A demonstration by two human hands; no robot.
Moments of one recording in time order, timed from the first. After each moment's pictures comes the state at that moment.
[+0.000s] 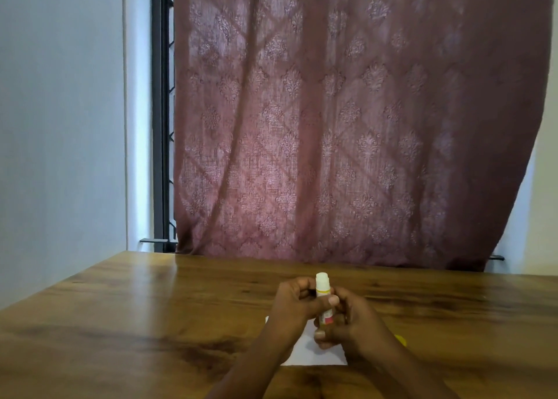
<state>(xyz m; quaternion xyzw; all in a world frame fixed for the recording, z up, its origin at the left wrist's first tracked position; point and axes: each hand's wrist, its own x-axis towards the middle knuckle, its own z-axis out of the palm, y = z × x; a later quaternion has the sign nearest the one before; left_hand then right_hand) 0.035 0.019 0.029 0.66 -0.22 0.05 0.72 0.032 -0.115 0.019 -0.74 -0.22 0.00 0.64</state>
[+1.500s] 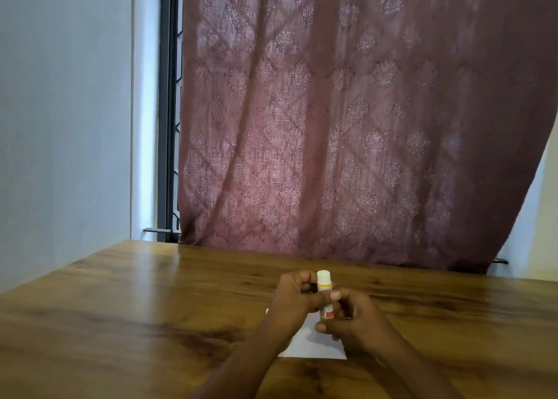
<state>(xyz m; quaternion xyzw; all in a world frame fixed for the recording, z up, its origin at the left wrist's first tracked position) 0.038 0.021 0.031 0.67 -0.23 0.05 0.70 0.024 -0.114 0.030 -0.81 -0.19 -0.03 0.56</state>
